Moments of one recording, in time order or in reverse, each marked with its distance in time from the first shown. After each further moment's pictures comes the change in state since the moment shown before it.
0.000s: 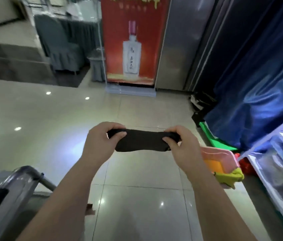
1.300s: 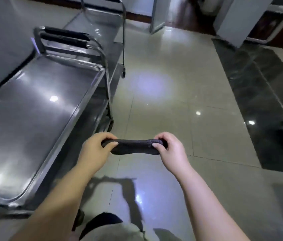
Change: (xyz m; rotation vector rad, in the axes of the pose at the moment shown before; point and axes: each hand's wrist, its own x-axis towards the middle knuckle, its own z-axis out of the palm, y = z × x) left_hand 0.324 -0.352 -0.272 0.375 1.331 -0.967; right_hand 0.496 -0.227 0.724 0.291 -1.473 -0.895
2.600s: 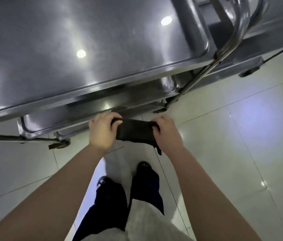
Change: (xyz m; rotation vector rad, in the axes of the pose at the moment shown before) left_hand 0.259 -0.179 0.131 0.287 0.621 -0.870; right_hand 0.454 0.101 0.254 -0.281 -0.964 -0.716
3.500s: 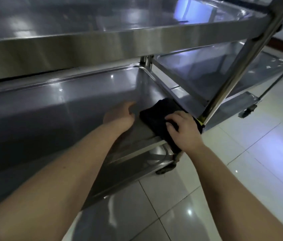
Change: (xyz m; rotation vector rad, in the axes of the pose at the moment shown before) left_hand 0.300 -0.076 0.243 0.046 0.055 0.302; right_hand 0.224 0.226 0.149 -0.174 0.512 -0.161
